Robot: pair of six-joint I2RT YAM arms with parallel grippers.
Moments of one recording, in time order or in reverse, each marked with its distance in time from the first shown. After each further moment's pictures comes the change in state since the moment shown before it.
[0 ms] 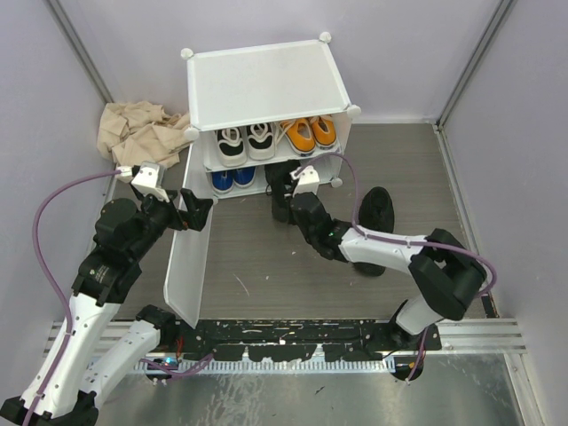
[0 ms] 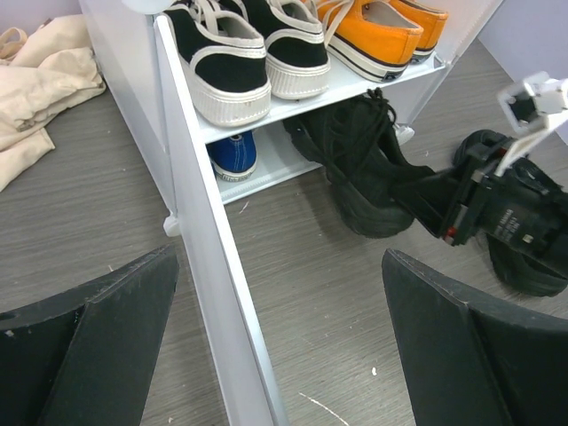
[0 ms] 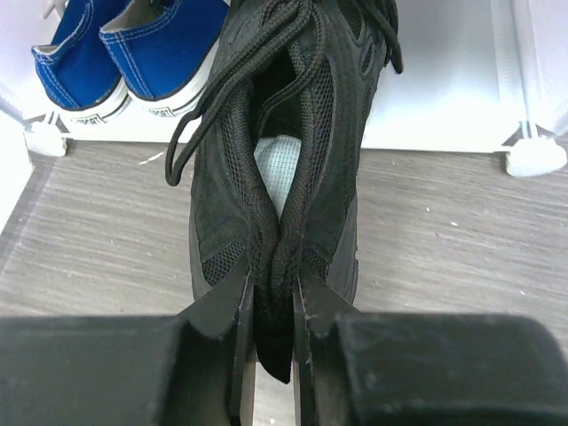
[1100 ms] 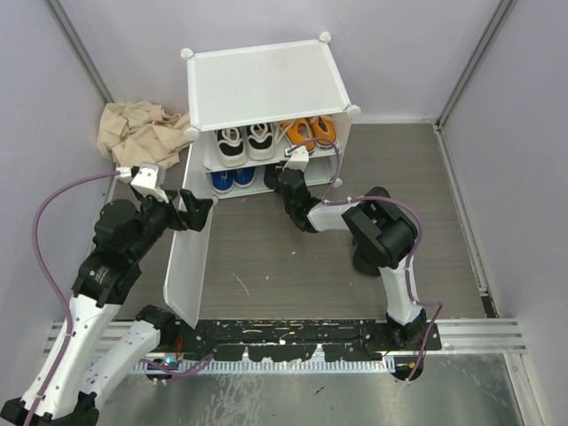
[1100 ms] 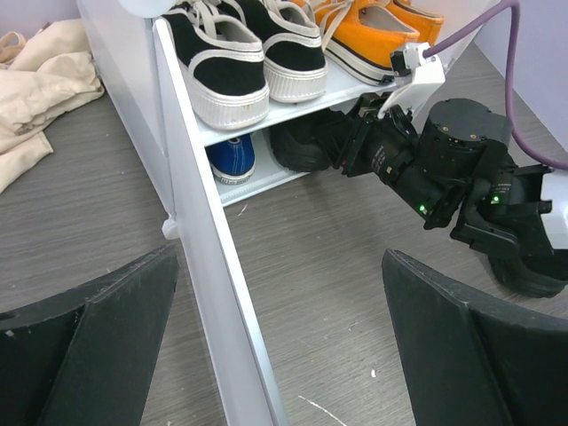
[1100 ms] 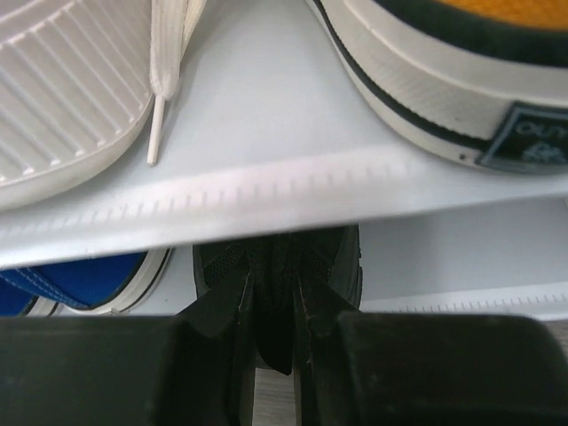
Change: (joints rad) left arm 0.001 -0.009 -0.009 0.007 0.013 -0.001; right arm -0.150 0.563 0.352 0.390 0.026 -0.005
